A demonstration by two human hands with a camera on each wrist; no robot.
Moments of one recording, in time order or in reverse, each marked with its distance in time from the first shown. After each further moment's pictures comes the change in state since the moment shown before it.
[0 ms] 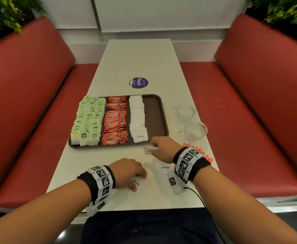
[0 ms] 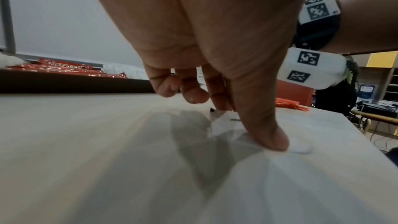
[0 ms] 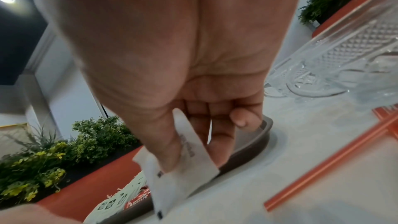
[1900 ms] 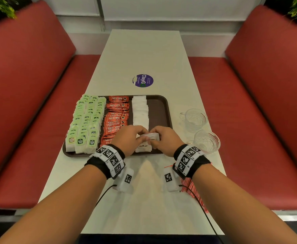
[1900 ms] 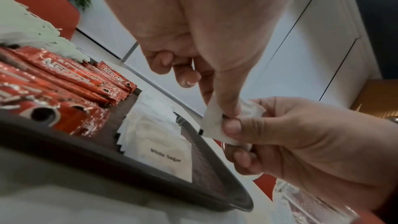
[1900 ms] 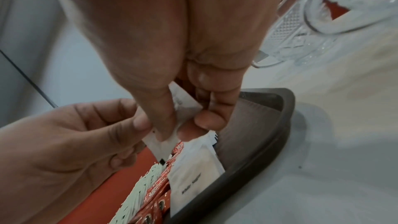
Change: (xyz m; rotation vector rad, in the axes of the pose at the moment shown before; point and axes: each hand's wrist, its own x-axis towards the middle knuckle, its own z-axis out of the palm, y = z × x) left_hand 0.058 -0.057 -0.077 -0.474 0.726 -0.327; right_hand 0.080 0.022 -0.012 0.312 0.221 -0.036
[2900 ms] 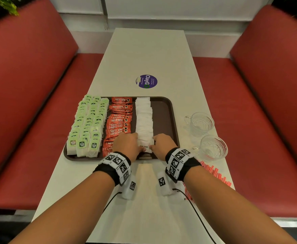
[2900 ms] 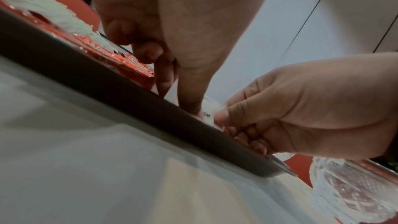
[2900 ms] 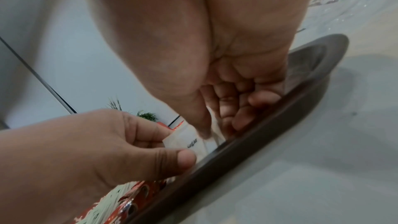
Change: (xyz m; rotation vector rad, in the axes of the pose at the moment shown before) left_hand 0.006 -0.027 0.024 0.404 -0.054 -0.294; right_hand 0.032 -0.005 0.032 -0.247 -0.156 0.283
